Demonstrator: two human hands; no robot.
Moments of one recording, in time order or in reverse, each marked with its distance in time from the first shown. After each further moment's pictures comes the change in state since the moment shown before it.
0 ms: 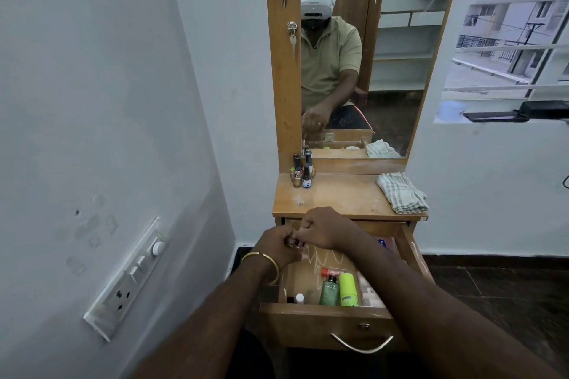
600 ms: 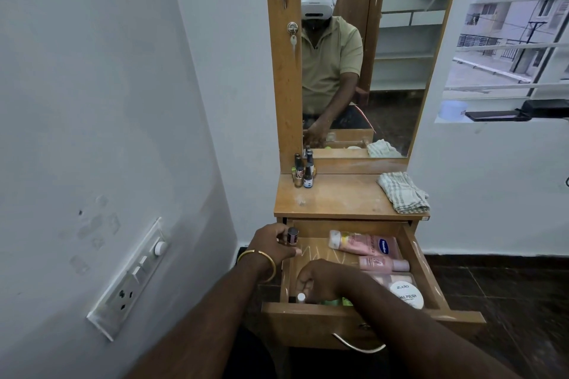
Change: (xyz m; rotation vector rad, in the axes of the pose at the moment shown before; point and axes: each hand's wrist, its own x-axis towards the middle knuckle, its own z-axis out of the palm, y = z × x) left_hand -0.004 -0.005 -0.006 -0.127 0.094 -0.071; right_hand -0.023 0.029 0.070 0.009 -0.417 -0.063
